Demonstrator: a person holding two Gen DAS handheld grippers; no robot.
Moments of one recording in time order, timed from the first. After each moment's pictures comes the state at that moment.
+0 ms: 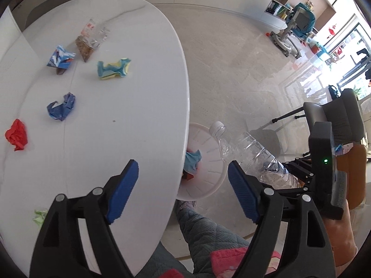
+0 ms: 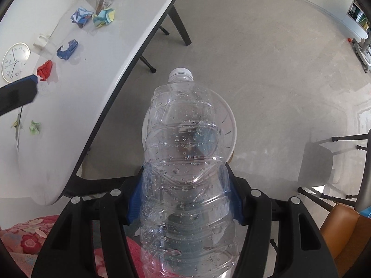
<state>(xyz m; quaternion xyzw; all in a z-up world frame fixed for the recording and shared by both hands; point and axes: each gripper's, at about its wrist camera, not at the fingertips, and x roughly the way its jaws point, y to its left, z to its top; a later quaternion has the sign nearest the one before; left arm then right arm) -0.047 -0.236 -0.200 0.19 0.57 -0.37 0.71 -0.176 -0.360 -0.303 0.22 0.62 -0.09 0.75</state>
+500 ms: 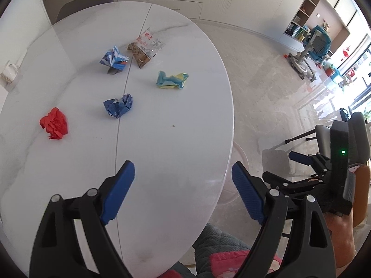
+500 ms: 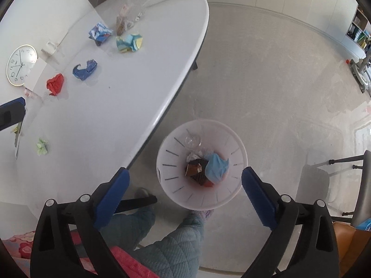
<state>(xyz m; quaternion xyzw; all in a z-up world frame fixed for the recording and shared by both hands) -0.012 -0.167 -0.170 0.15 0.54 -0.33 0.76 -0.136 -0.334 -0.252 0.19 0.56 -0.11 0.80</state>
